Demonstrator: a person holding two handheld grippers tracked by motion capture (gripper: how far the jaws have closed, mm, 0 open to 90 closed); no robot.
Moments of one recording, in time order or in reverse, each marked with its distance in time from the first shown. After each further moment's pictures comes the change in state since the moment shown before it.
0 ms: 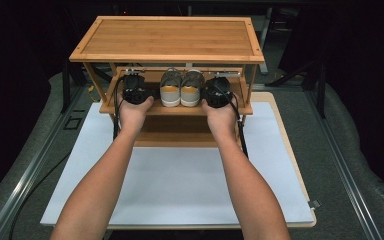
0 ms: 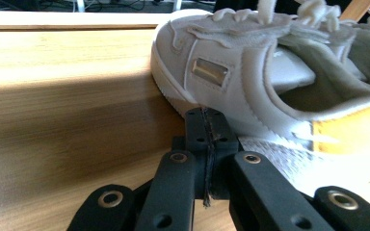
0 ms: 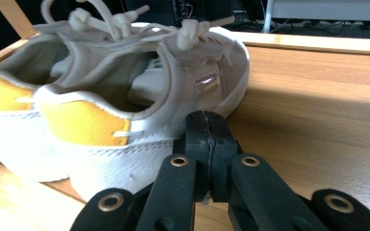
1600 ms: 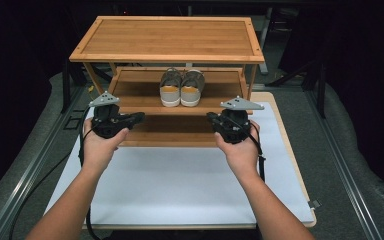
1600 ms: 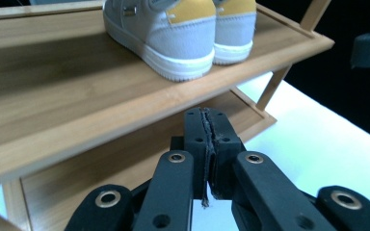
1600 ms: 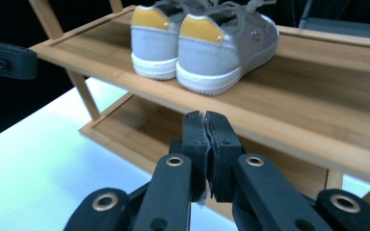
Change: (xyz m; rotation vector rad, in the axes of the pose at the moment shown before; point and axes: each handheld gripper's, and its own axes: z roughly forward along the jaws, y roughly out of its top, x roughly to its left) left arm -0.014 -0.057 -0.117 -0.008 -0.135 0.174; right arm 0.016 -0.049 -0.114 -0.040 0.124 -0.135
